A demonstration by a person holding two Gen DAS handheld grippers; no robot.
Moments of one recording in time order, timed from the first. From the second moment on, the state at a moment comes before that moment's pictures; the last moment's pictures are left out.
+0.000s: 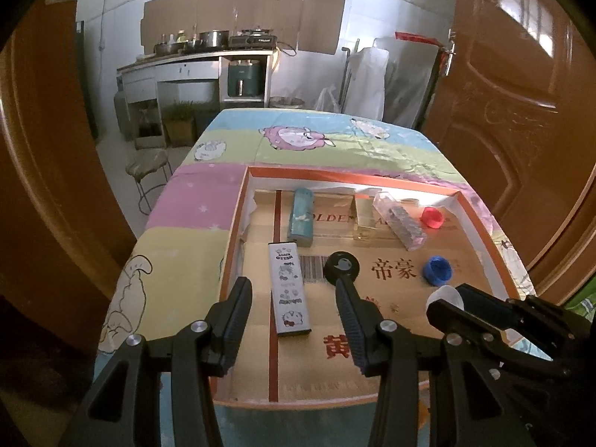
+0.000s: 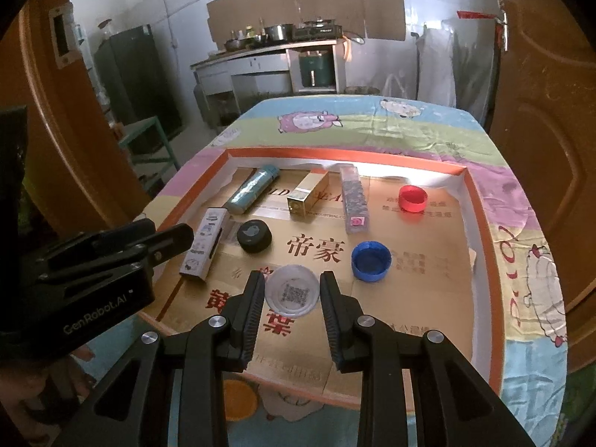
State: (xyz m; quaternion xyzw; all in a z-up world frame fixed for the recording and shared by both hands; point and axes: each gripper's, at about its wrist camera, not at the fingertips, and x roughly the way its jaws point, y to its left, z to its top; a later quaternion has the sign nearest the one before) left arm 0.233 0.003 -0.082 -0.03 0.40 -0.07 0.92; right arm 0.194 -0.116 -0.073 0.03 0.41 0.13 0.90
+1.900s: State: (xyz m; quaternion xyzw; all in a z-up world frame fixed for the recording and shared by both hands) left arm 0.119 -0.027 -0.083 0.00 0.40 -0.14 0.91; right arm 0.069 -0.147 -0.045 0.03 0.39 0.10 0.92
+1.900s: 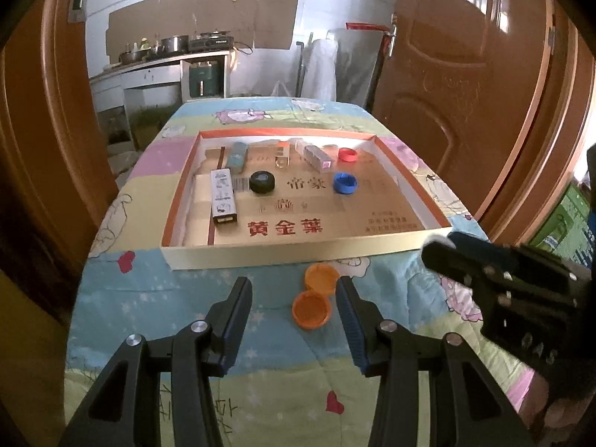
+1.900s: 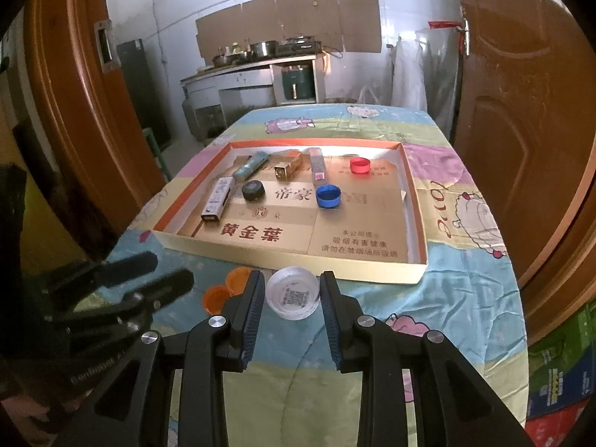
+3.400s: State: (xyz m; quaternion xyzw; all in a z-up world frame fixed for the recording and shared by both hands) left arm 0.127 -0.032 -0.095 -0.01 0.40 -0.17 0.90; right arm 0.133 -0.175 -0.073 0.06 0.40 0.06 0.91
